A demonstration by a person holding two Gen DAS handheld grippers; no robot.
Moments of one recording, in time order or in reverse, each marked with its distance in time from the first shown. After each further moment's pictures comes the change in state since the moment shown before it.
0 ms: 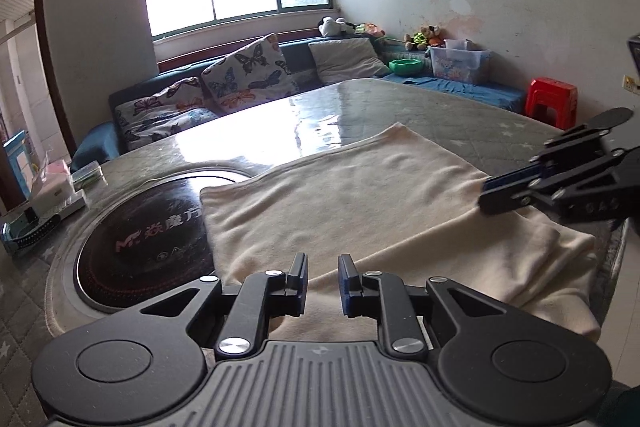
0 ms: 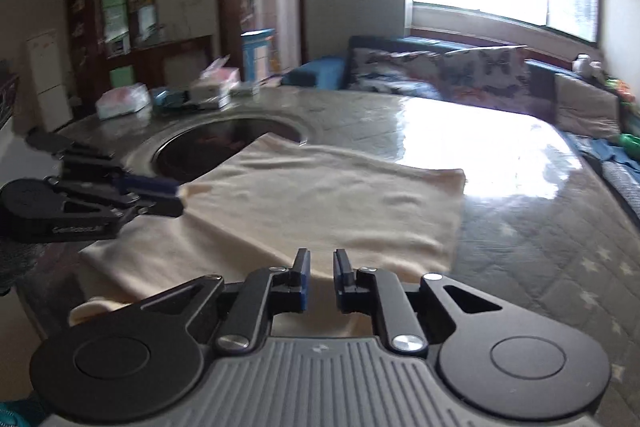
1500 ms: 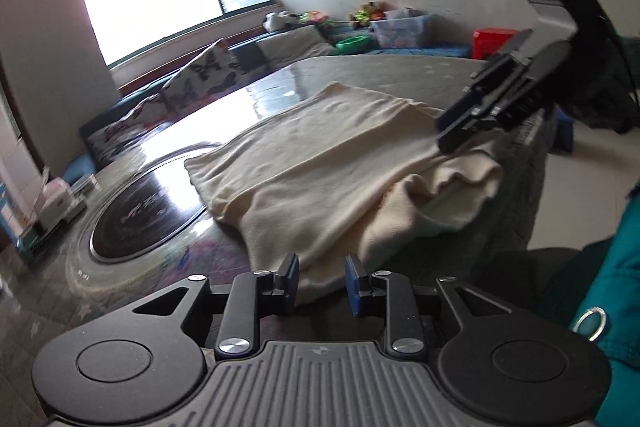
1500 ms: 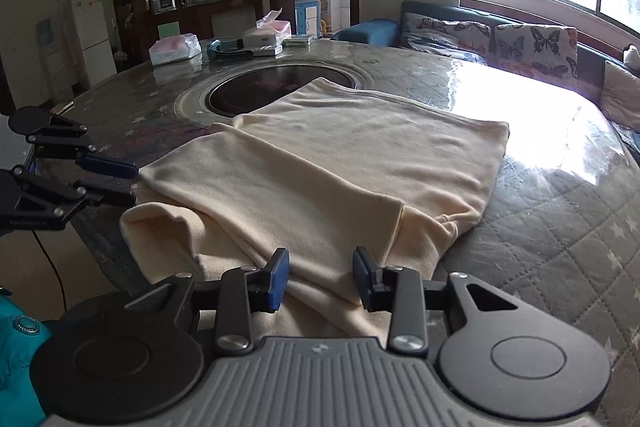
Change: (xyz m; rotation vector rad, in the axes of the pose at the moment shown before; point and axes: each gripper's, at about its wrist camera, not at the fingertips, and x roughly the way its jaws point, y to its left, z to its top) left arm -0.081 -0.026 -0.065 0.221 0.020 -0.076; right arm -0.027 0.002 -0.033 -0.061 0.112 0.115
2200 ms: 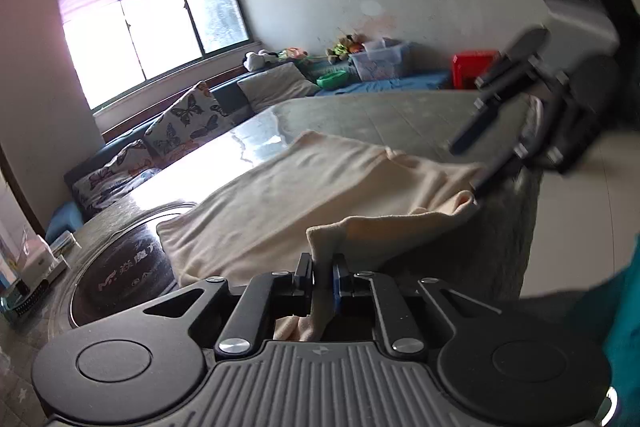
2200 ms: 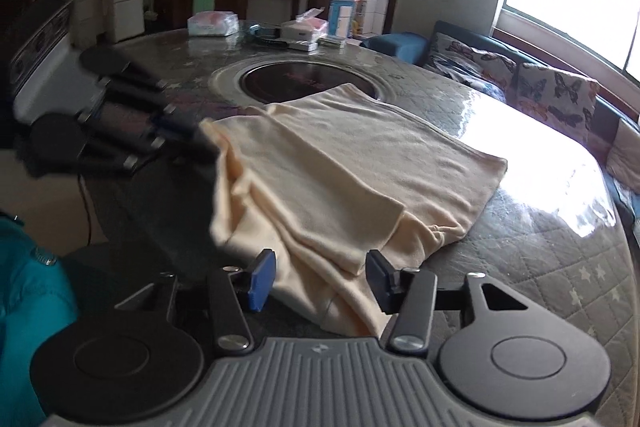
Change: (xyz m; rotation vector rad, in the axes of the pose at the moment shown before) left arm 0.027 -0.004 0.036 0.011 -0.119 -0.021; right arm -0.040 0.021 -0.005 -0.227 0.012 -0.005
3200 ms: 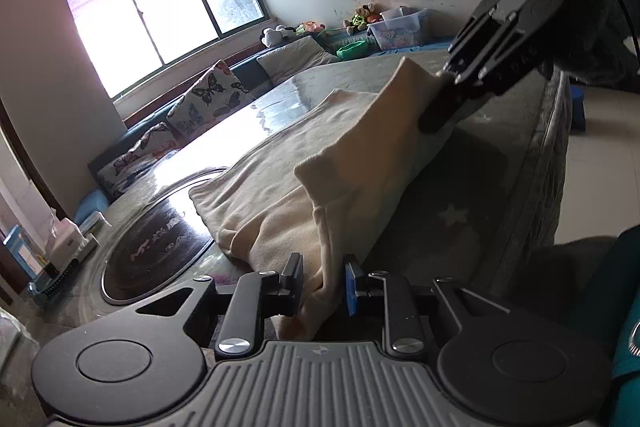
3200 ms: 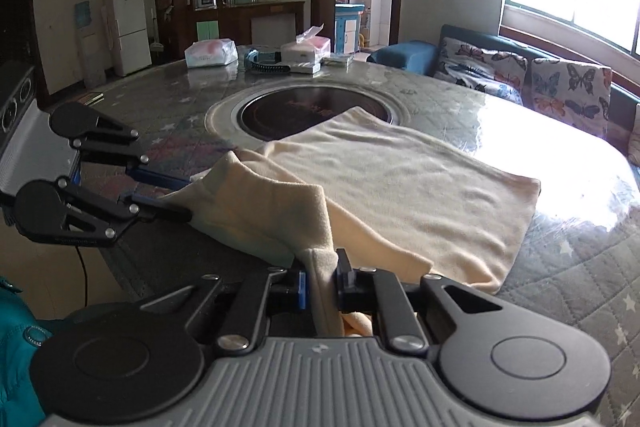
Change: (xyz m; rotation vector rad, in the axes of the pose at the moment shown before) left arm -0.001 -0.010 -0.031 0.089 0.089 0.094; right arm 0.044 -0.020 0.030 0.105 -0.059 0.070
